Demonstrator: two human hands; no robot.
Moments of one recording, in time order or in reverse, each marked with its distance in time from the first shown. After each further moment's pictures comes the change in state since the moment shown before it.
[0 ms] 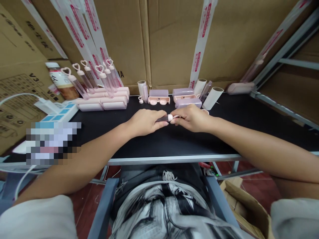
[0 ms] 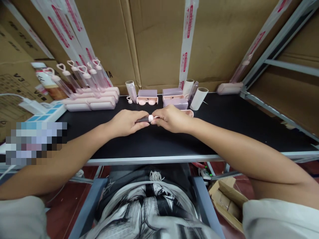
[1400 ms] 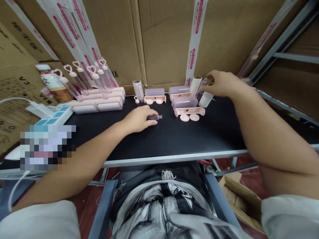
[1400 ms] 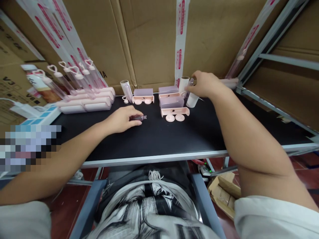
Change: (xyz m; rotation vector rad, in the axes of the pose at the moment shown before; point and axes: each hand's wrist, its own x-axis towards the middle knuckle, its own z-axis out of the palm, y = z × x) left_hand 0.012 -0.039 0.026 -0.279 0.050 -0.043; right_hand -0.021 0.072 -0.110 -0.538 0.213 0.930
